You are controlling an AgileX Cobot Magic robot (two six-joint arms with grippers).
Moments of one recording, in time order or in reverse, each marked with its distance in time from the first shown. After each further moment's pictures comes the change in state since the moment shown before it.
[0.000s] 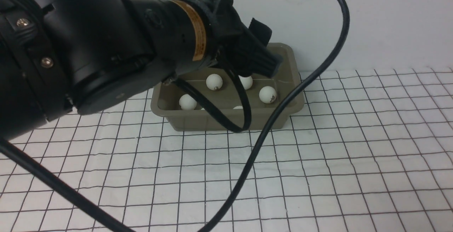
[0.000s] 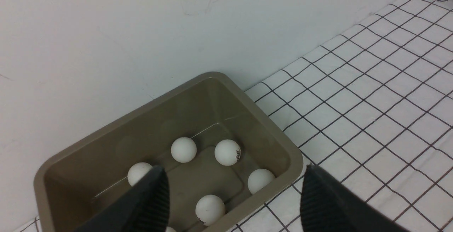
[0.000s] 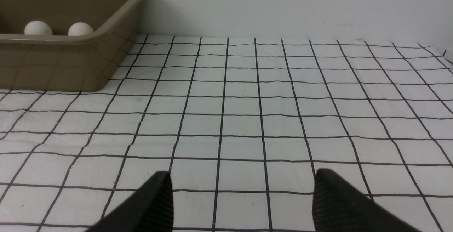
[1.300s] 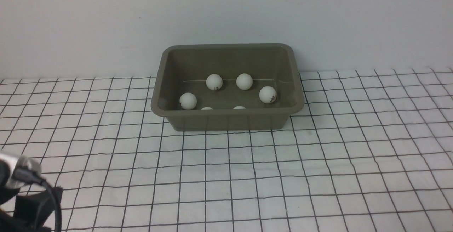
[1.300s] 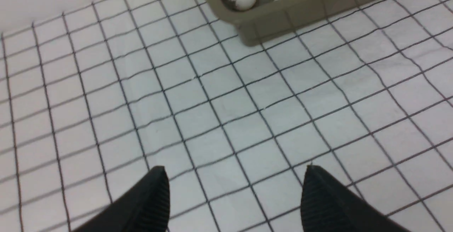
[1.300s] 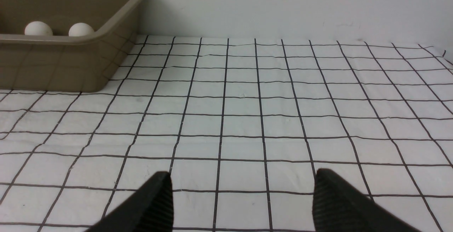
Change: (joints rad) right arm 0.000 0.000 0.000 0.000 0.000 0.000; left arm 0.789 -0.820 0.806 -0.878 0.104 0.933
